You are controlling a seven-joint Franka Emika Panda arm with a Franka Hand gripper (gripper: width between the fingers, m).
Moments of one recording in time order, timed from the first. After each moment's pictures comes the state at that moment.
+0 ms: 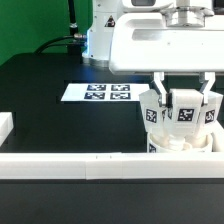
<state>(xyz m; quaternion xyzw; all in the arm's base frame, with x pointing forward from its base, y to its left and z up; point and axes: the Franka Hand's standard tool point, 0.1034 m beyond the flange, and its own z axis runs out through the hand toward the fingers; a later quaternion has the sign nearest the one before) 0.650 0.072 0.096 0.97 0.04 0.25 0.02</state>
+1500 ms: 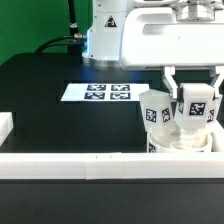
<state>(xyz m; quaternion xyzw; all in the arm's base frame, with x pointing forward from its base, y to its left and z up) 0.646 0.087 0.101 0.97 0.03 0.24 0.01</state>
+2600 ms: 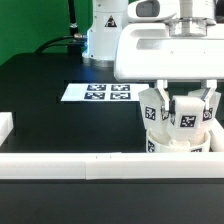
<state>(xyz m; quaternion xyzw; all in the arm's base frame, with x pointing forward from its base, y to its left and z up) 0.639 0.080 0.080 0.97 0.03 0.23 0.01</state>
